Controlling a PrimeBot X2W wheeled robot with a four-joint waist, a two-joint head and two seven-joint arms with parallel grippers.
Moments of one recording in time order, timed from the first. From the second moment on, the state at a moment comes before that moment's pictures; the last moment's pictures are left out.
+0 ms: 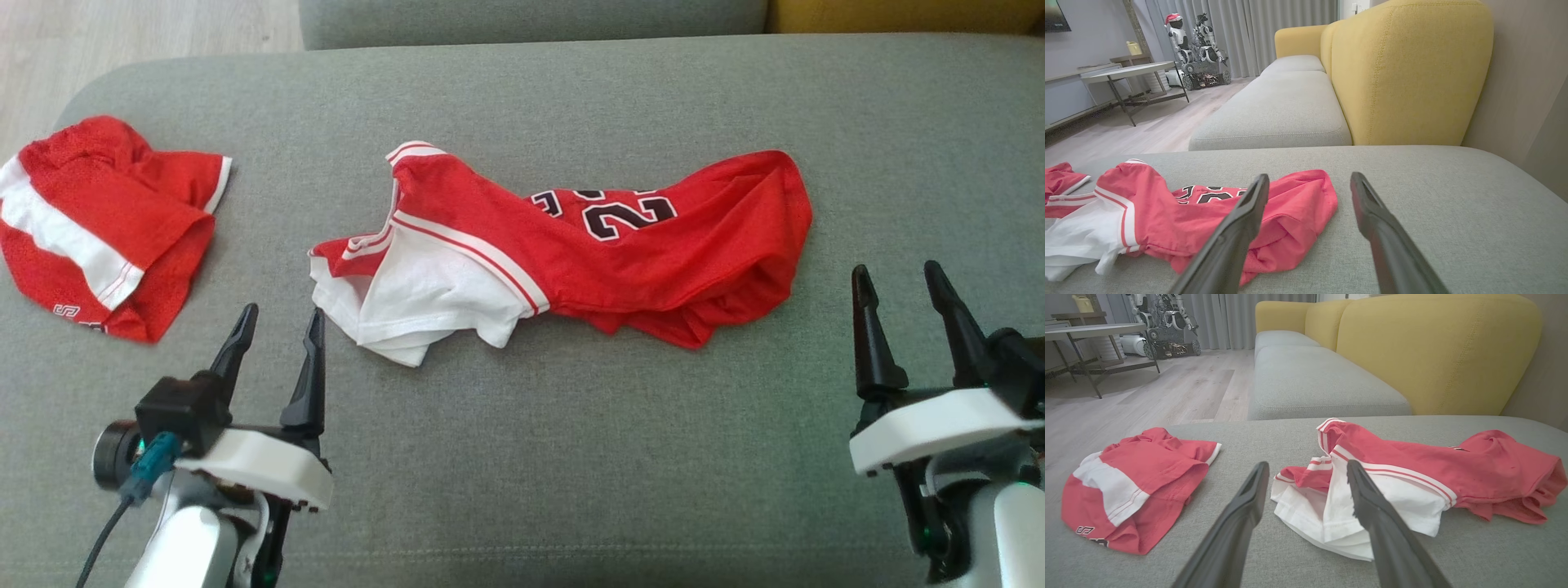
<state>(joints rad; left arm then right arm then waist) -0.08 0.27 -0.31 0.10 -0.33 0.11 -0.19 -0.02 -0.05 -0.08 -0.08 0.12 0.13 0.11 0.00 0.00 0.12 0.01</state>
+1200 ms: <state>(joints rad) -0.39 0.21 -0.41 0.52 -0.49 -0.09 -0.01 -0.06 -0.05 -0.07 -0.06 0.18 0.13 0.10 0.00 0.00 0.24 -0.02</state>
